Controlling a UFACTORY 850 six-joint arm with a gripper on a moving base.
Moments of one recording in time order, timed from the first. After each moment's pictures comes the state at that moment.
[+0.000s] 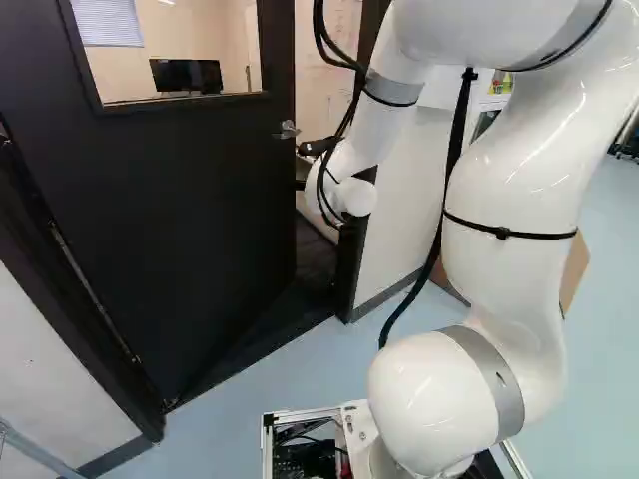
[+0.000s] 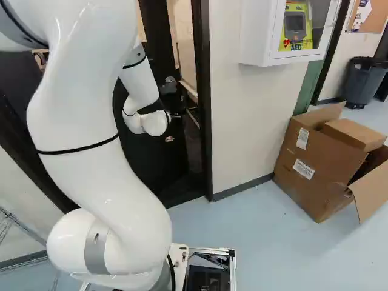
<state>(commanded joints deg) 6.7 -11.9 -36.4 -4.3 50.9 0.0</state>
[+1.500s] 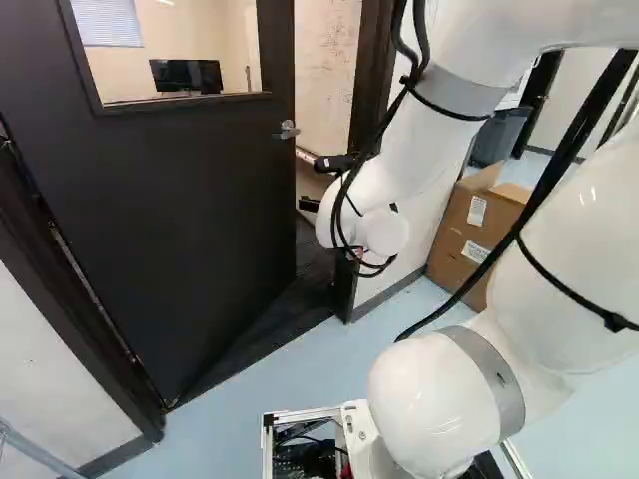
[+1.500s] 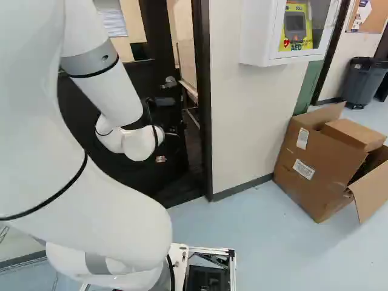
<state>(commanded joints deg) 8.5 7.4 -16.3 2.9 49.9 0.0</state>
